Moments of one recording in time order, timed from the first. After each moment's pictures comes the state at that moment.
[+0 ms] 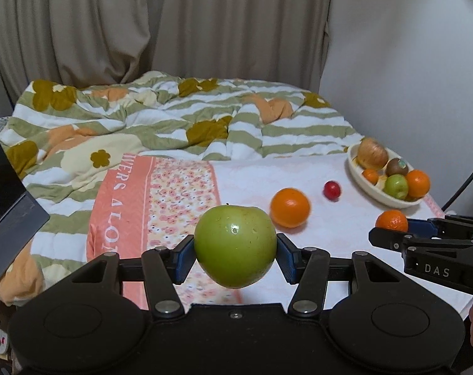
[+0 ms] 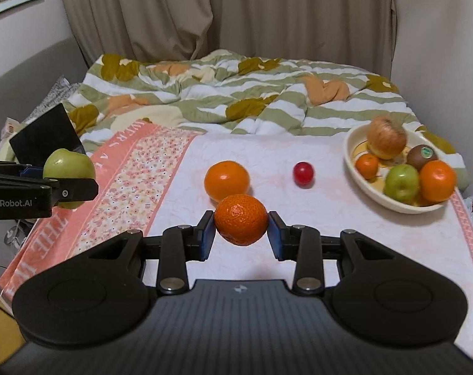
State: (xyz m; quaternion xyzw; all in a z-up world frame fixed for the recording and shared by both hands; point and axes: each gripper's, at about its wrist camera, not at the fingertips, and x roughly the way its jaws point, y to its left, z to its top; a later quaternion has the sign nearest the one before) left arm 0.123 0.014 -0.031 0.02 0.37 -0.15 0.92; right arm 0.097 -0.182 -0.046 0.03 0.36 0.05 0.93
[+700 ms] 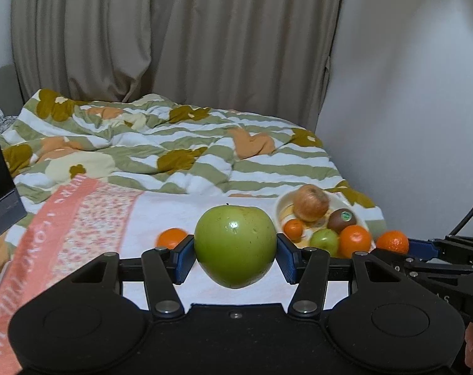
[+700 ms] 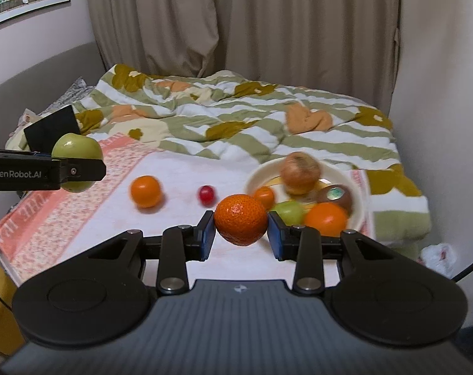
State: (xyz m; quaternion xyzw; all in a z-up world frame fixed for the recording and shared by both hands) left arm 0.102 -0.154 0.004 -0.03 0.33 -0.11 0.94; right arm 0.078 -0.364 -0.001 -0.02 0.32 0.10 0.94
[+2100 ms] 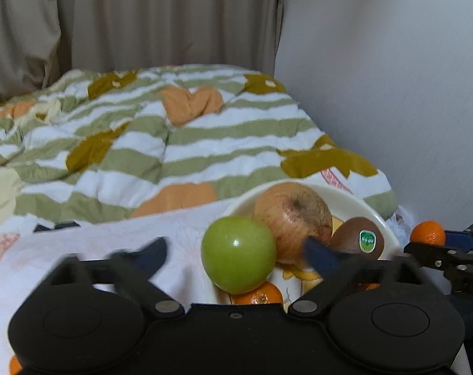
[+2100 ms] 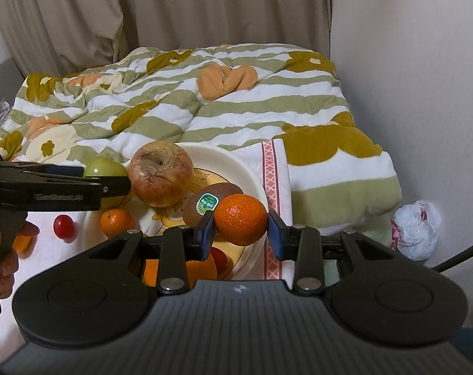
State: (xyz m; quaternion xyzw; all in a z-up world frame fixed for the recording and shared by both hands) left arm 0.297 -0.281 -0.092 0.04 0.39 -0.20 0.90; right arm 0.219 -0.487 -0.078 0.06 0.40 -0.01 0.92
